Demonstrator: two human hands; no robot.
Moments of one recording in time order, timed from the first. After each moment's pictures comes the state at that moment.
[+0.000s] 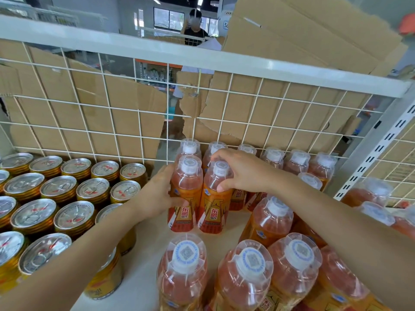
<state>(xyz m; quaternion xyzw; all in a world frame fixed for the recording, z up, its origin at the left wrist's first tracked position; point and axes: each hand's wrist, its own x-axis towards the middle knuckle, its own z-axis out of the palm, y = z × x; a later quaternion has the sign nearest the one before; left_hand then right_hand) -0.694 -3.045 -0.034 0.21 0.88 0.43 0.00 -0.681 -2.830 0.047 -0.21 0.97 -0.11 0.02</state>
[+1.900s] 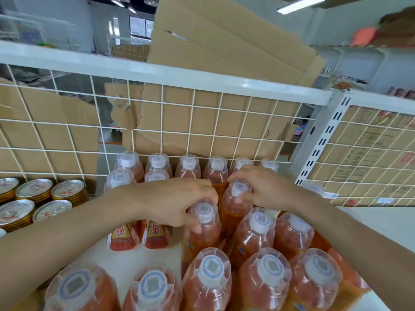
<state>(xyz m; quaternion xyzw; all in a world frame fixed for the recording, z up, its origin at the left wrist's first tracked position) -0.656 -2.912 0.071 0.51 0.85 0.14 0.05 -0.632 -2.691 0.072 -0.14 0.99 -0.03 0.02</state>
